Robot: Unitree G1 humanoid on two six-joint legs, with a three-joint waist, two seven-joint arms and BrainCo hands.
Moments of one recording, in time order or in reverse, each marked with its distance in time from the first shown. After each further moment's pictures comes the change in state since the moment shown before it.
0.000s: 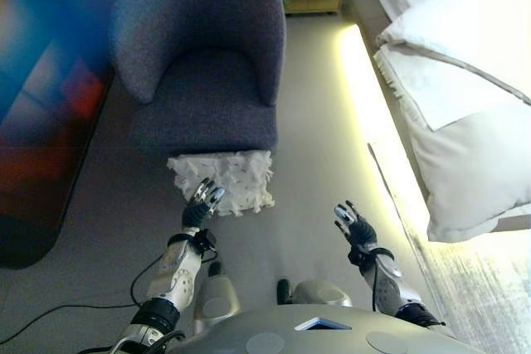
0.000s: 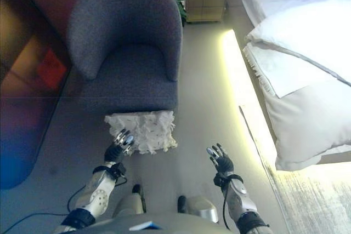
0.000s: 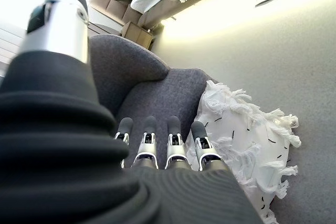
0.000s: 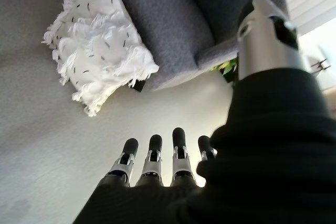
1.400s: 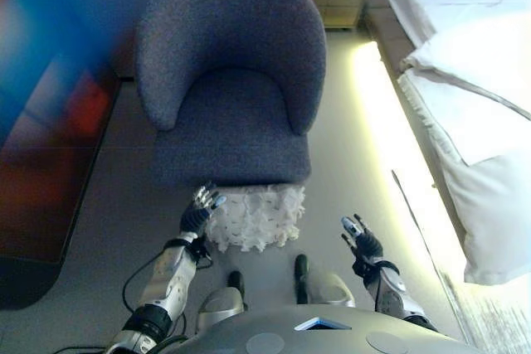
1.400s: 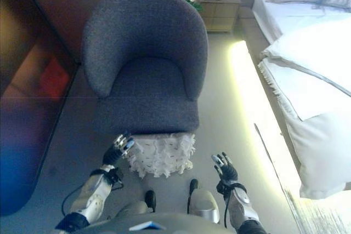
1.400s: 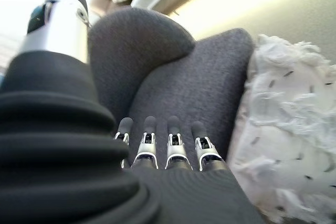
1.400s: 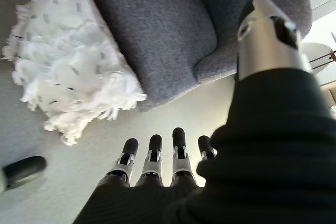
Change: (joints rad) left arm 0.076 0.042 -0.039 -0.014 0.068 -0.025 -0.040; right arm 0.018 0.008 -0.043 0.015 0.037 -0.019 -0.028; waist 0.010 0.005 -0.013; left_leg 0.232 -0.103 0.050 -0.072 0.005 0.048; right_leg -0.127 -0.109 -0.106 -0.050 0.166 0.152
